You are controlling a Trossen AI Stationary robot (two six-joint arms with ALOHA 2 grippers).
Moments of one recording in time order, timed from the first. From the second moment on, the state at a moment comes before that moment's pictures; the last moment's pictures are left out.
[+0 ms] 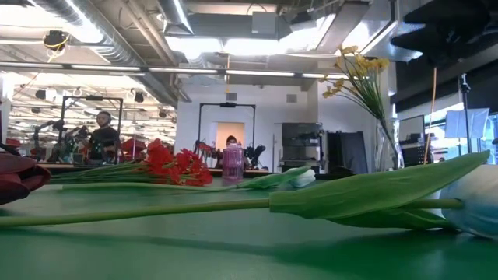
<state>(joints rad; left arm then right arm) -0.30 1.61 1.09 0.54 -0.44 -0.13 0.51 0.48 0.39 -0.07 0.59 0.27</state>
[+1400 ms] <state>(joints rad) -0.13 1.70 1.06 0.77 -0.27 -0.21 0.19 1.18 0.47 1.08 0.24 0.06</state>
